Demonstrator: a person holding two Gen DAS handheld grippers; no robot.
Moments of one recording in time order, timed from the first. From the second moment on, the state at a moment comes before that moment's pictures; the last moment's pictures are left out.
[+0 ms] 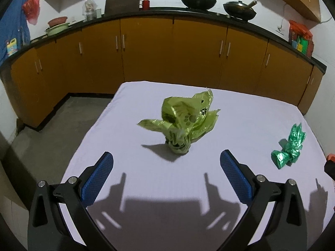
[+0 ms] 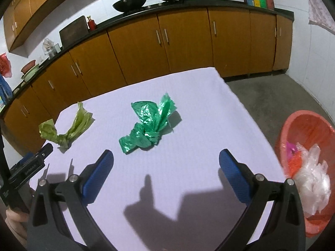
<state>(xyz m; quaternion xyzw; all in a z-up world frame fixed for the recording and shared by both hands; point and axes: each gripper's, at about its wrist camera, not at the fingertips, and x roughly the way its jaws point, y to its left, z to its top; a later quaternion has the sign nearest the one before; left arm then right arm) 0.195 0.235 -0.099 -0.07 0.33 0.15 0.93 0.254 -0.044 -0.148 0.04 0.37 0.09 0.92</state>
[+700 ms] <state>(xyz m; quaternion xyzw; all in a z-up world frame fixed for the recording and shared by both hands) 0.259 0.260 -0.130 -0.14 0.40 0.13 0.89 0.338 0.015 -0.185 0.01 0.41 0.06 0.91</state>
